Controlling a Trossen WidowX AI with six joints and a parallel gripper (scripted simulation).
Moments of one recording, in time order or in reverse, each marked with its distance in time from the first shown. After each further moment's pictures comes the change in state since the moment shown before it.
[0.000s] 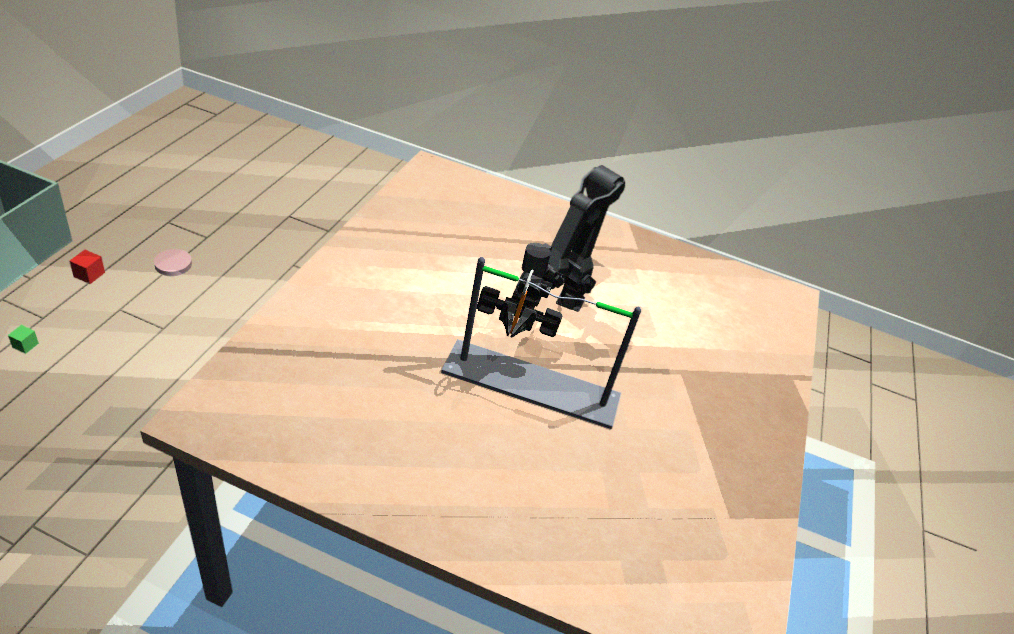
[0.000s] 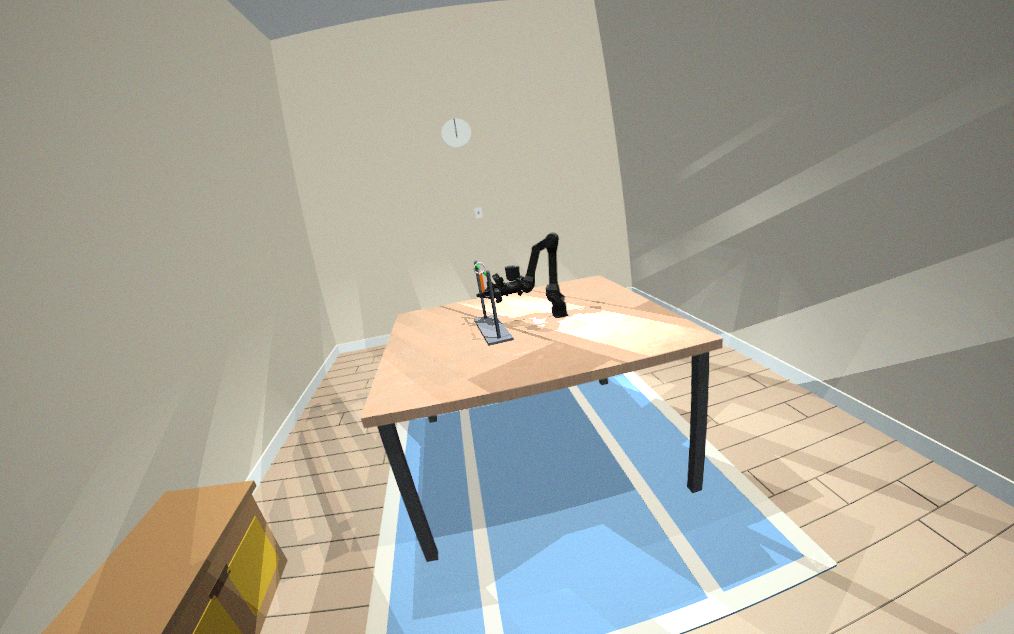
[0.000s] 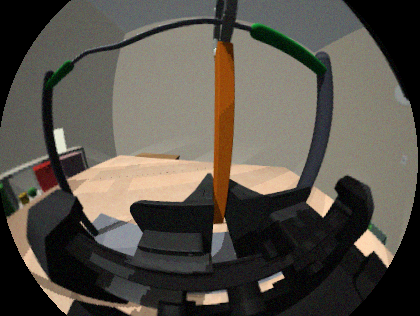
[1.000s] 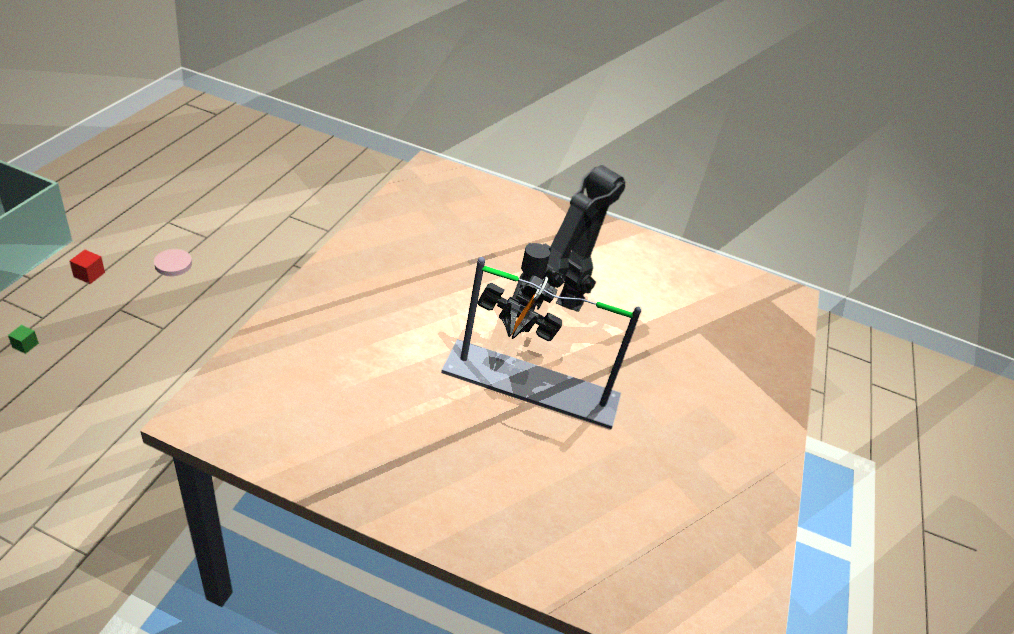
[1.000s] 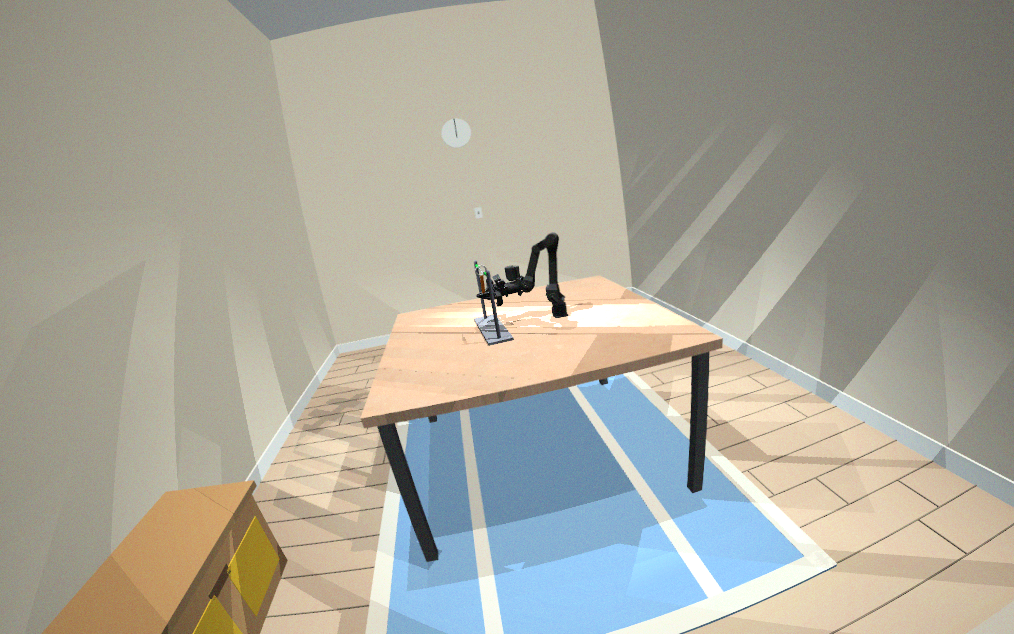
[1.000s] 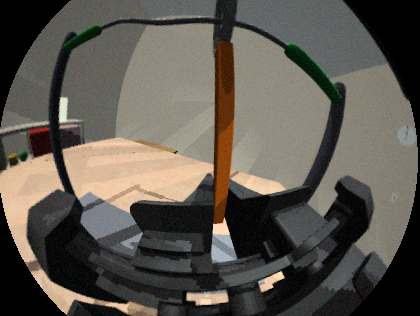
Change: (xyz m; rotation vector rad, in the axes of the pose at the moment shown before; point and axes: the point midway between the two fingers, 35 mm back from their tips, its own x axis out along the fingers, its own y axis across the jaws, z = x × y) arm 0.000 0.004 -0.002 -0.206 0.006 0.028
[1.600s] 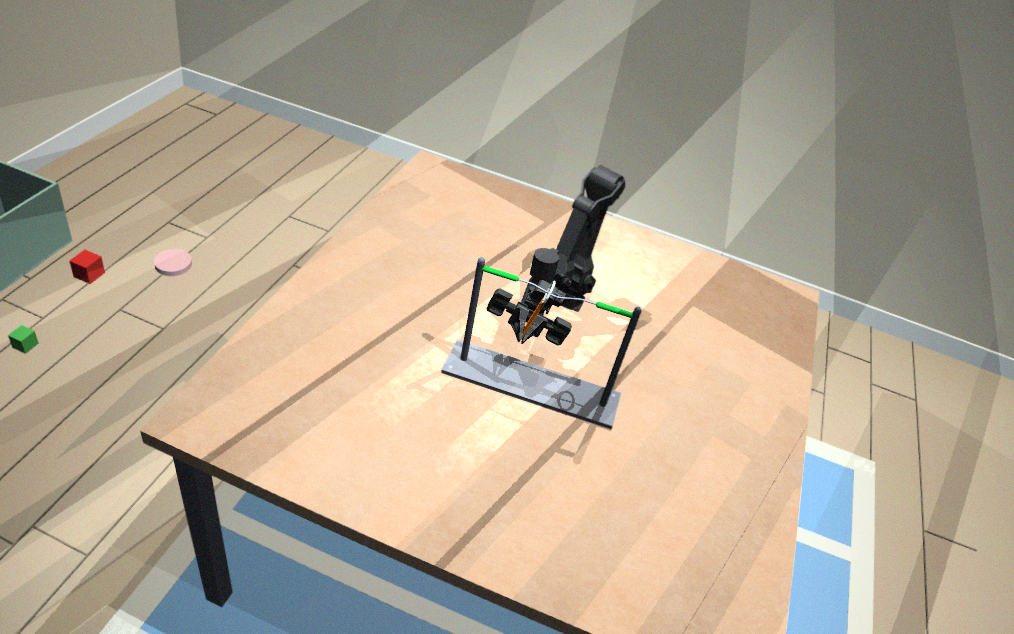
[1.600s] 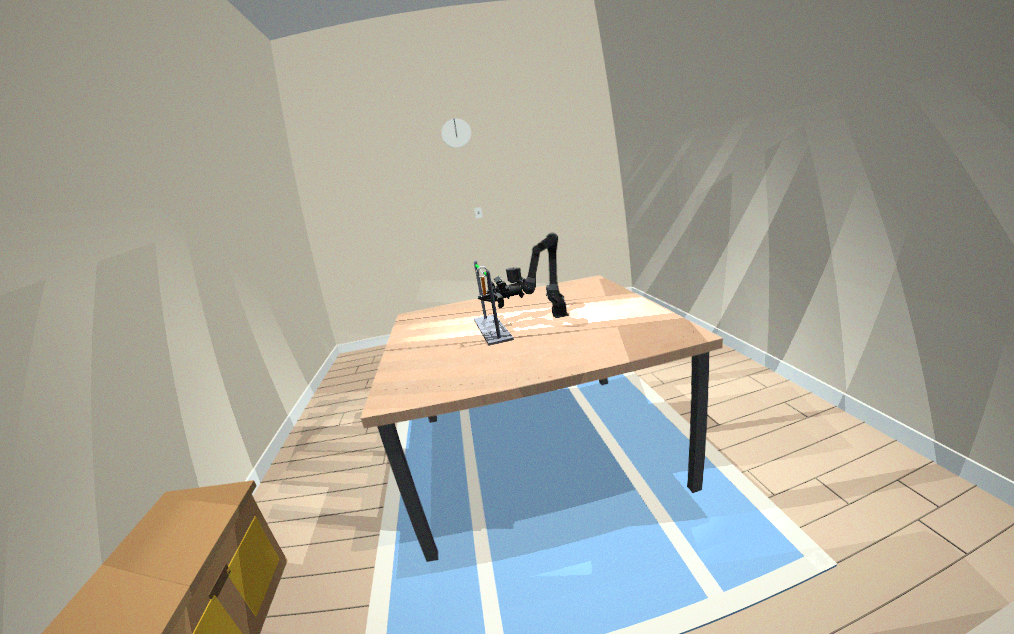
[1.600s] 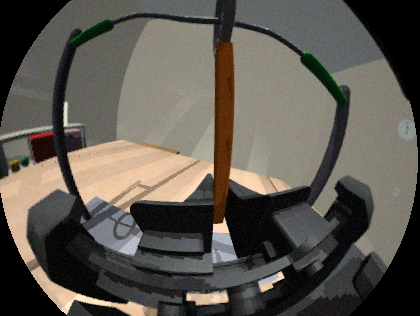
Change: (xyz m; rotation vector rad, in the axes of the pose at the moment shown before) arm 0.001 0.023 0.000 0.034 -0.003 -0.001
